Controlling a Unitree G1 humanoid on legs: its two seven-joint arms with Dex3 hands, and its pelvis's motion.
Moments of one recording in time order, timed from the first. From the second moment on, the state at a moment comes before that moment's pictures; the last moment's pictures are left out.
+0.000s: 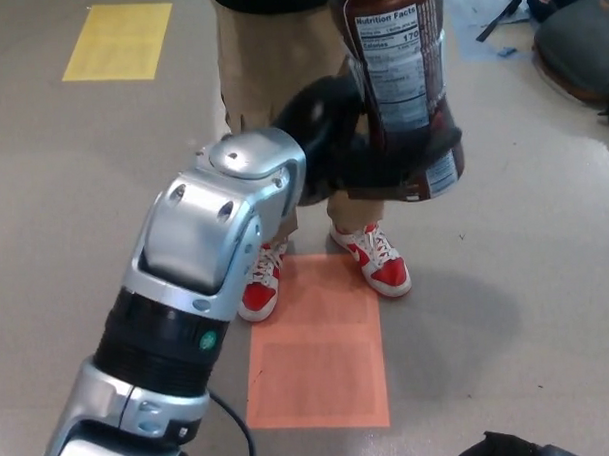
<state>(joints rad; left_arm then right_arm) -0.83 0.05 -0.18 0.11 -0.12 0.92 -0.26 -0.18 -0.25 0.45 1.21 -0.57 -0.62 -0.79</state>
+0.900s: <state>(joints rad) -0.67 -0.05 -0.19 0.10 -0.02 0.62 -0.03 -0.20 -0.24 0.42 1.22 -0.57 -0.63 -0.77</state>
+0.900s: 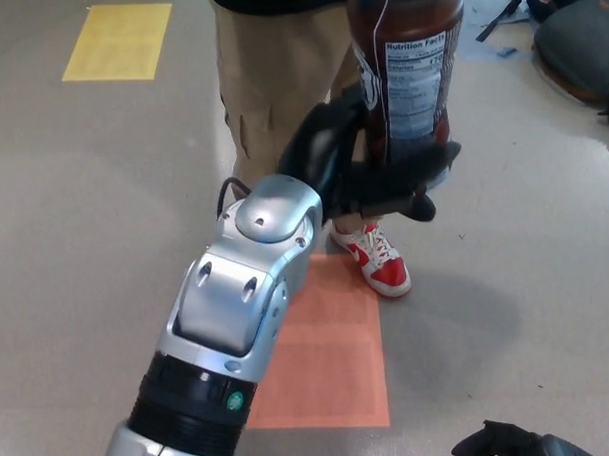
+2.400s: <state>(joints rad) -0.44 0.16 -0.08 0.13 0.04 0.14 0.04 -0.25 -0.24 0.38 1.22 -0.56 -0.64 -0.77</state>
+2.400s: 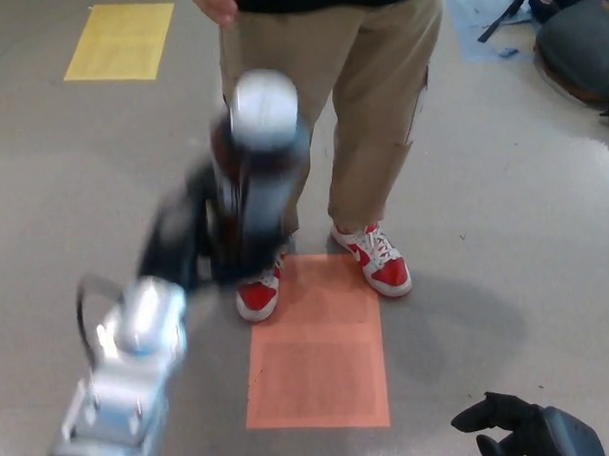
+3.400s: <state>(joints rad) -0.62 0.09 -0.01 0.01 -0.11 0.32 -0.02 -0.27 -0.24 0.37 1.22 -0.55 -0.65 -0.76</state>
